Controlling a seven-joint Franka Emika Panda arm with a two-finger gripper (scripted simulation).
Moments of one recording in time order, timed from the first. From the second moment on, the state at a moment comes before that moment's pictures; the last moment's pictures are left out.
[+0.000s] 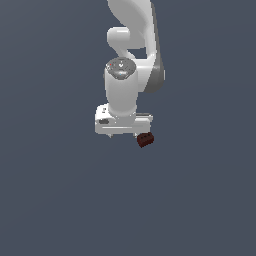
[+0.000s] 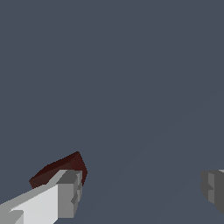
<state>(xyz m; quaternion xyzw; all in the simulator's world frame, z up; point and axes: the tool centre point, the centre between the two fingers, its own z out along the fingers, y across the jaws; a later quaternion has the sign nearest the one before) -0.001 -0.020 0.174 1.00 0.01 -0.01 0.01</state>
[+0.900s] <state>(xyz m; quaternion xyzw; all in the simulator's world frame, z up) -0.014 0.010 0.151 0.99 -0.11 -0.01 0.00</state>
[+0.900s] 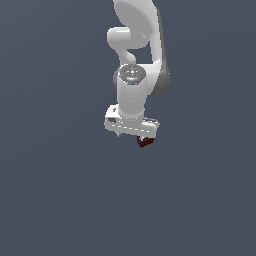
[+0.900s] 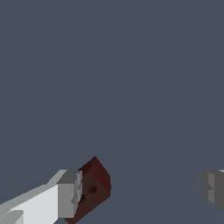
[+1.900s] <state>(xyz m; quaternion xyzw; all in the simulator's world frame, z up) -0.046 0.057 0.110 0.94 -0.33 0.00 0.00</state>
